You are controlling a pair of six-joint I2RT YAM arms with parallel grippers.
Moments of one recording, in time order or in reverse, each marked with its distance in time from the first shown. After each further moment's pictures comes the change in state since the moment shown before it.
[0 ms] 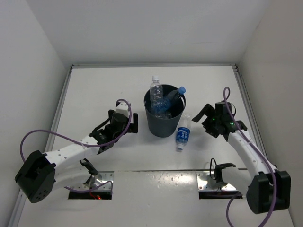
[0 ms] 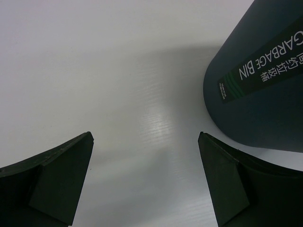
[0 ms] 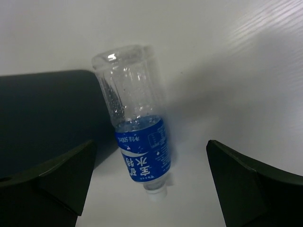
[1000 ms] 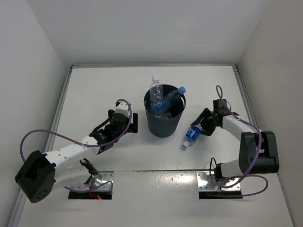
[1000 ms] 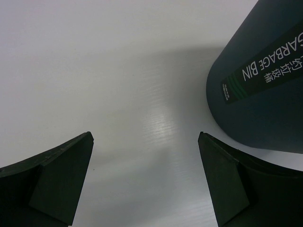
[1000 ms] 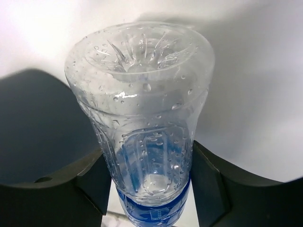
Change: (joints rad) left arm 0.000 0.000 0.000 0.001 -0.010 0.008; right arm -0.092 0.479 -0.002 0.204 -0.286 -0.040
